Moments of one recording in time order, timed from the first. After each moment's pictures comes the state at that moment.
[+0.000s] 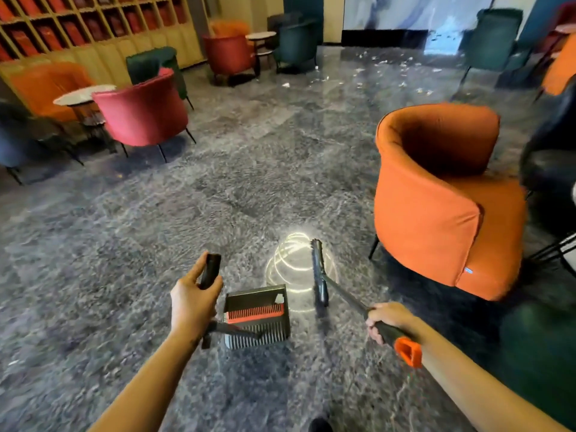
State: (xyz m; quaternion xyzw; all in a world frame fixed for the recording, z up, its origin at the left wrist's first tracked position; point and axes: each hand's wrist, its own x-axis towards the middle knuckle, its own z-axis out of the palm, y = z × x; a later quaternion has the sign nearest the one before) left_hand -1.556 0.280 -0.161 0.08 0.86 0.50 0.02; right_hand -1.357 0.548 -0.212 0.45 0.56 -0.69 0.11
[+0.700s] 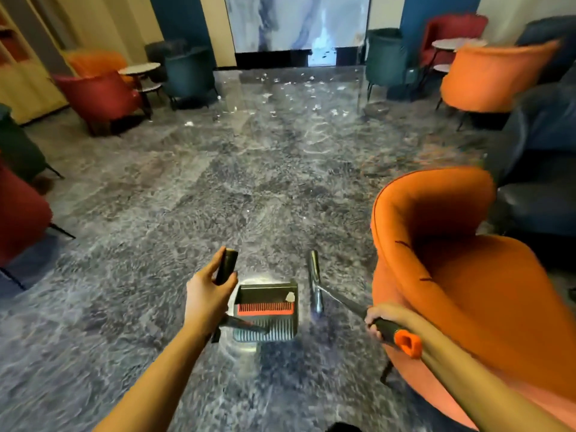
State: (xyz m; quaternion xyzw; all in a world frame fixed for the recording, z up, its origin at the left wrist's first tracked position) left_hand -2.132 0.836 -0.133 0.30 0.82 0.47 0.14; right_hand -1.865 1.002 -0.179 0.54 0.39 -0.74 0.04
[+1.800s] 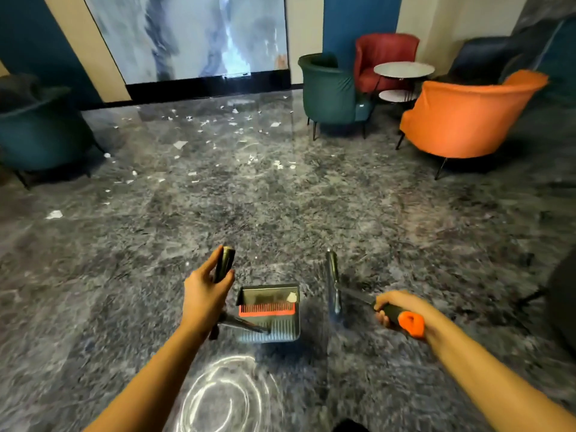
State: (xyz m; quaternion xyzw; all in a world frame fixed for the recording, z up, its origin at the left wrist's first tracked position) left_hand -2.666 1.953 -0.126 0.43 0.73 0.48 0.21; right_hand -2.345 2.039 -0.154 0.64 0.31 -0.68 -0.17
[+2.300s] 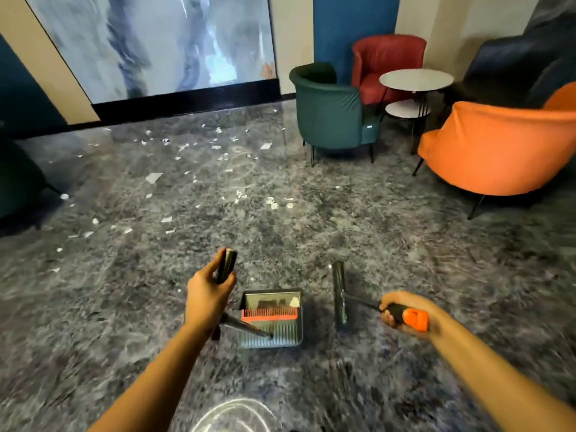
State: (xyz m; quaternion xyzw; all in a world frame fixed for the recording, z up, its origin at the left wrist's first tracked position) left_hand -2.819 2.545 -0.145 0.46 0.75 0.43 0.20; right_hand -2.479 2.599 -0.165 0.62 0.25 -0.71 -0.23
